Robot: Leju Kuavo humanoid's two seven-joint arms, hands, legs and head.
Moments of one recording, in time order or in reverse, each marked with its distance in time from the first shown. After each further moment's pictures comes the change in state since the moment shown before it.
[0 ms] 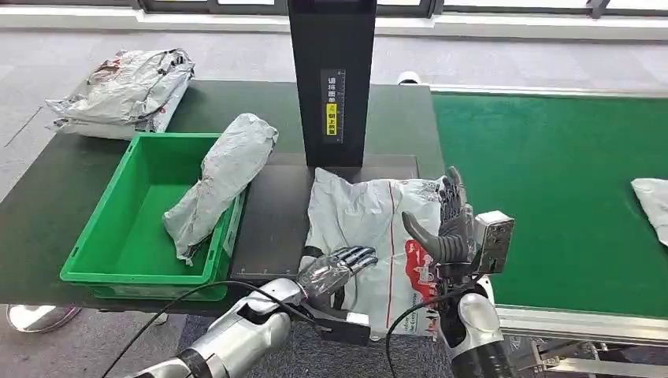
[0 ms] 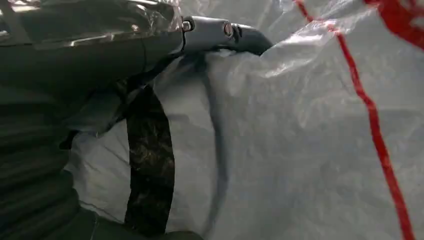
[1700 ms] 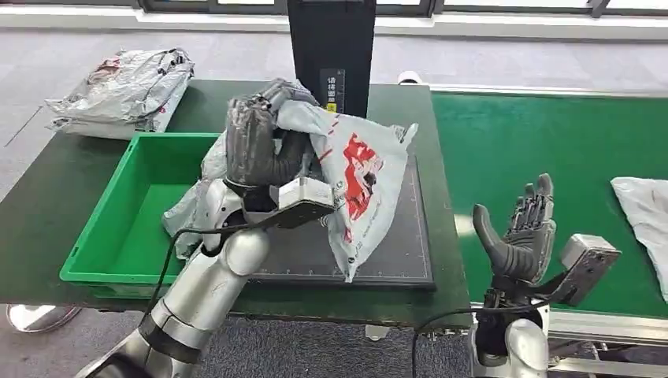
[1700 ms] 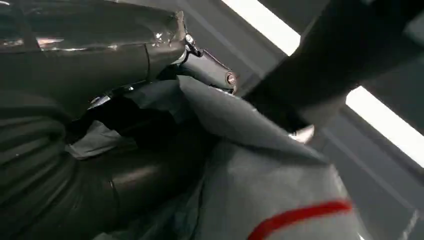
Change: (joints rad) left arm -0.091 -0.004 0.272 -0.768 0.079 0.473 0.087; right arm 0.153 0.141 -0.280 -0.378 0.072 -0.021 0.108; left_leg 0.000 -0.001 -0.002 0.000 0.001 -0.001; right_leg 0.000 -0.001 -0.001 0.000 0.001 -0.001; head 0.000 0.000
